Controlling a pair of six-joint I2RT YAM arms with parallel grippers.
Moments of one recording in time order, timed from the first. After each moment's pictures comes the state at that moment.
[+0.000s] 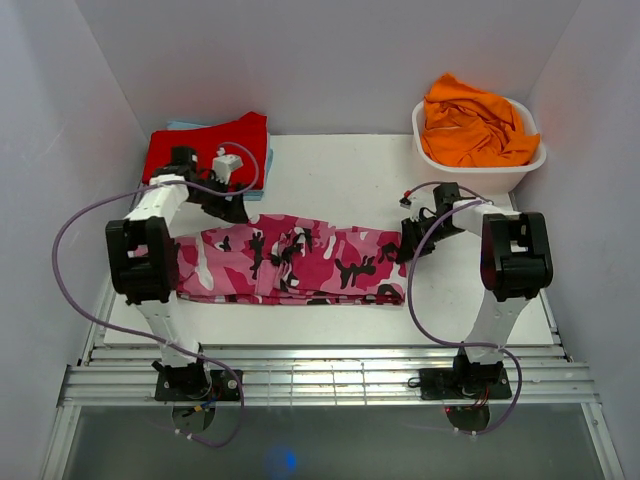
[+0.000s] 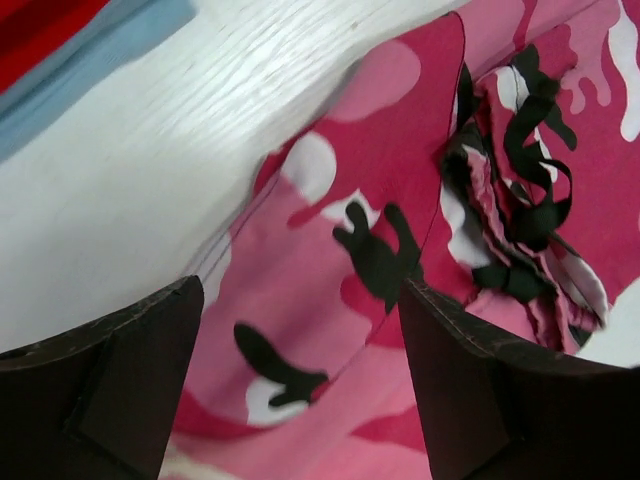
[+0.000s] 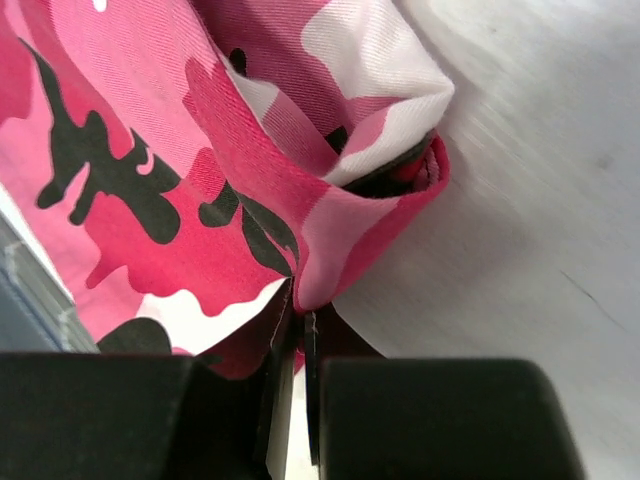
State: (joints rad) left arm 0.12 1.87 1.47 -0.74 0.65 0.49; right arm 0.09 1.91 1.13 -0.60 -0.72 -0.28
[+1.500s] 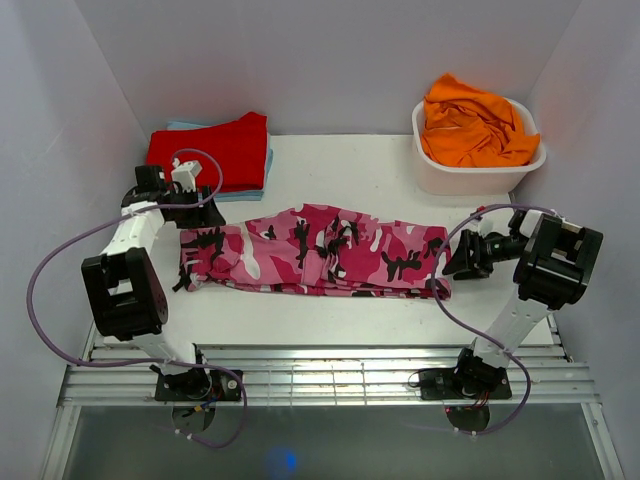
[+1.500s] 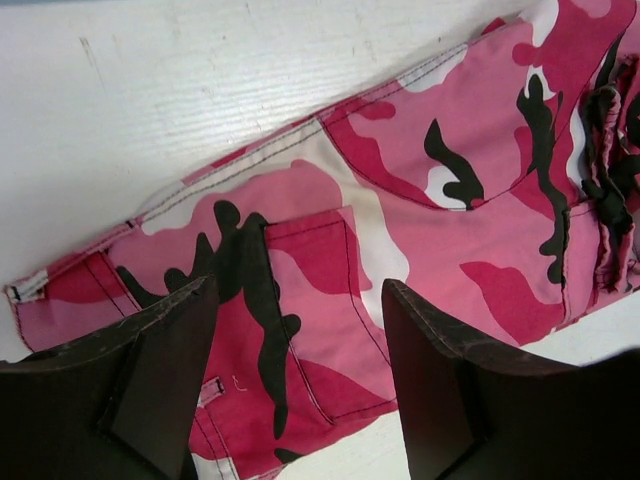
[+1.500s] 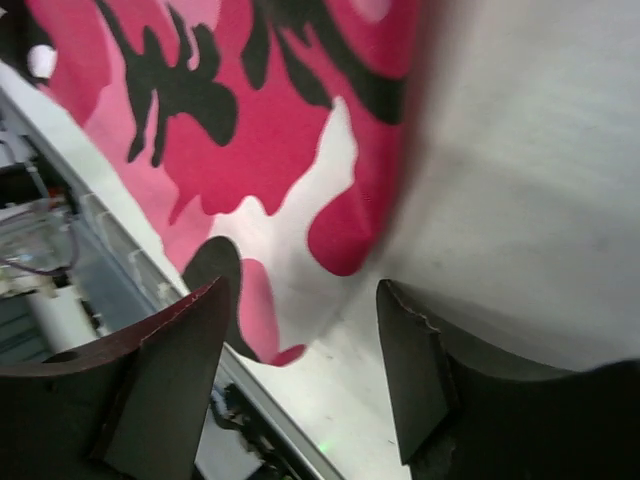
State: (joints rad) left arm 0.21 1.64 1.20 -0.52 0.57 0.16; right arm -0.41 1.90 1.14 -0.98 -0.77 -0.60
